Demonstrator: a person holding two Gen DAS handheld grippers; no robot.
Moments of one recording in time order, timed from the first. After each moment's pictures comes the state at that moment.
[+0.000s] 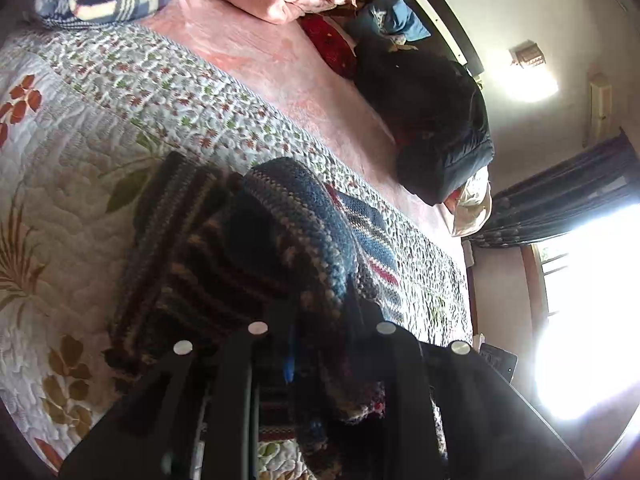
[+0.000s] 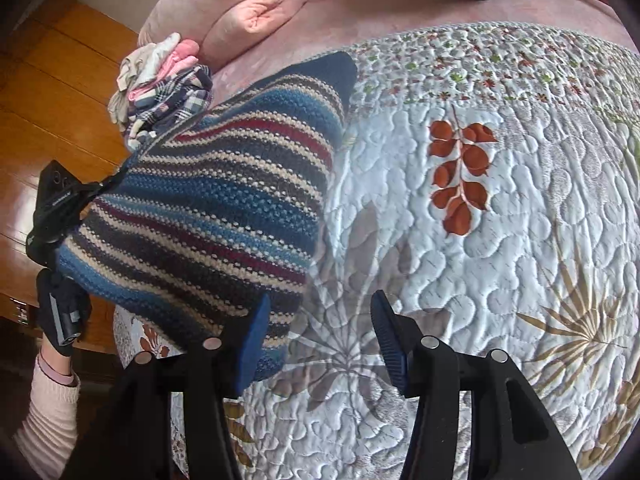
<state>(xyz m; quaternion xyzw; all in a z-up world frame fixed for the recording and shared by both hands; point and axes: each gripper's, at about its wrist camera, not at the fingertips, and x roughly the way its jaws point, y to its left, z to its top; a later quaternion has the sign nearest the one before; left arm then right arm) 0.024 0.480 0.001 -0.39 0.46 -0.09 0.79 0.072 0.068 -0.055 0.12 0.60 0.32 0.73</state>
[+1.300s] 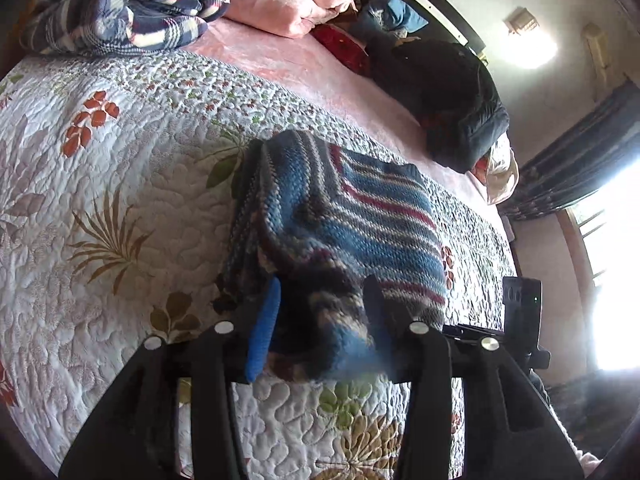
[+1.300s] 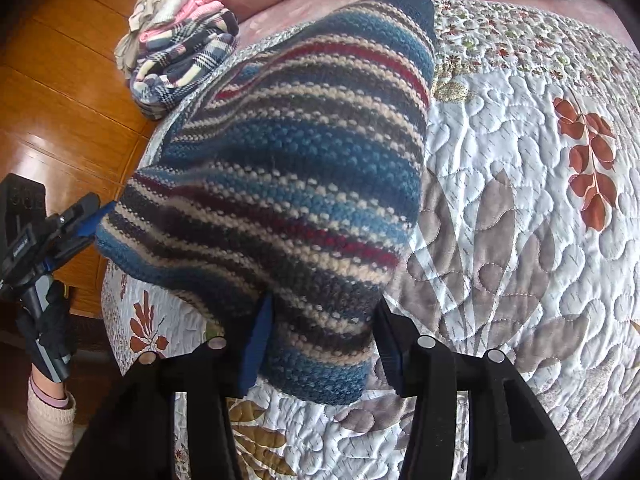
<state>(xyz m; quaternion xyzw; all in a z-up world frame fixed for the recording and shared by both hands) -0.062 0.486 0.000 -0.29 0.49 -0.07 0.82 0.048 0.167 -0.083 0.07 0.62 0.34 0.70</state>
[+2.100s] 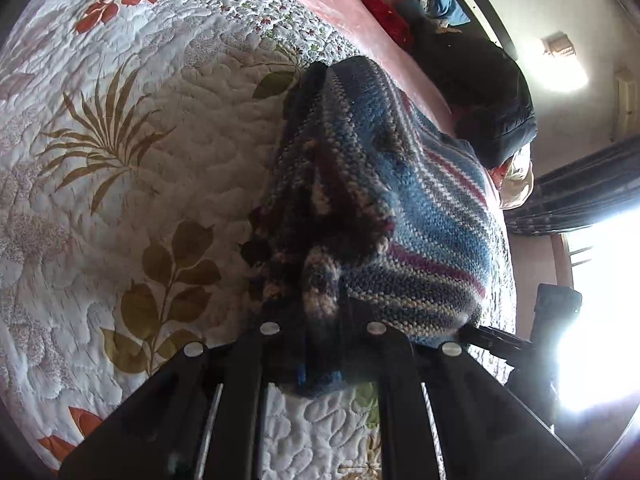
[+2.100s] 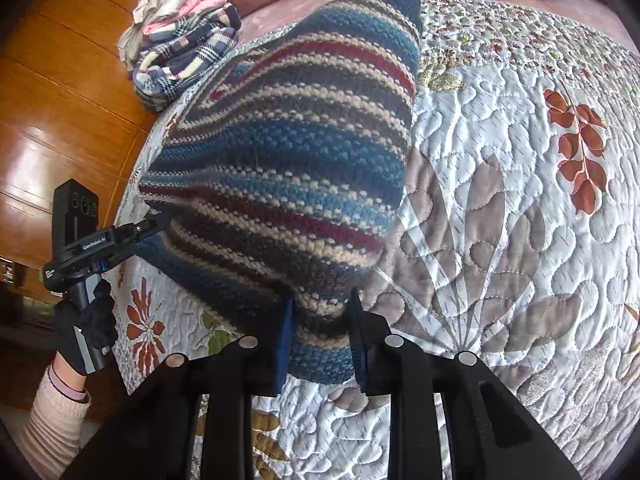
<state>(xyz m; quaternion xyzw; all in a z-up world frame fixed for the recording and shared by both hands) -0.079 0.507 -0.082 -0.35 0.51 -0.06 0.79 0.037 0.155 -0.085 0.05 0.62 0.34 0.70</state>
